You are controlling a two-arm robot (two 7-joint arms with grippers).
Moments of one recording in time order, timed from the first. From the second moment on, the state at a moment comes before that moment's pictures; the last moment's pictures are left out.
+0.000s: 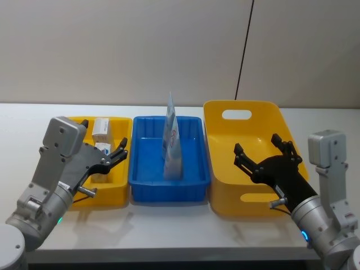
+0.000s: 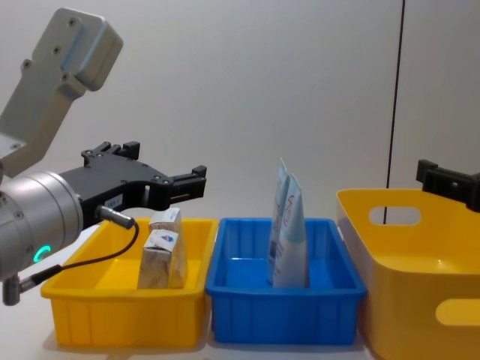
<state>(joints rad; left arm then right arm) -0.24 0.38 0.45 -1.63 -0.20 0.01 -0.01 -0.01 0.34 -0.23 -1.77 0.29 0.03 0.07</state>
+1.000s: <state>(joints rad) -0.24 0.38 0.45 -1.63 -0.20 0.01 -0.01 -0.01 0.34 -0.23 -1.77 0.29 0.03 0.07</state>
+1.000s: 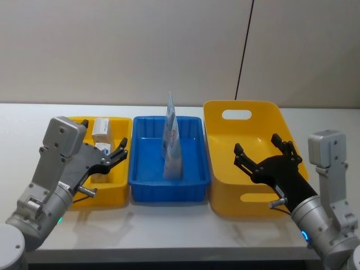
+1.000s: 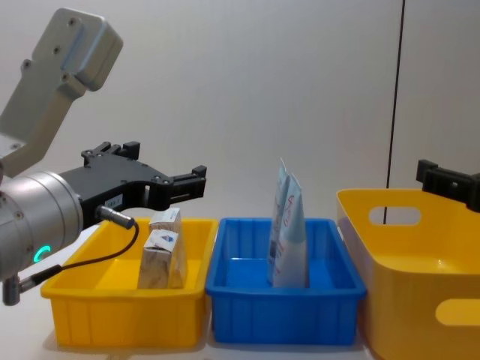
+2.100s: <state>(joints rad) -0.24 0.38 0.45 -1.63 -0.20 0.01 -0.01 -0.01 0.34 -0.23 -1.77 0.29 0.03 0.07</state>
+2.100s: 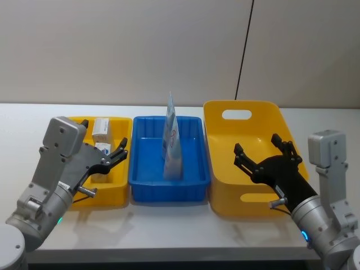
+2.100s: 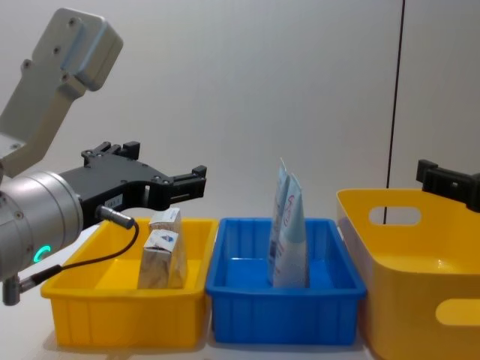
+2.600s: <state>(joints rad) -0.28 0.37 0.46 -1.60 -0.21 0.10 -0.04 -0.01 0.34 -0.23 -1.77 0.29 0.03 0.07</state>
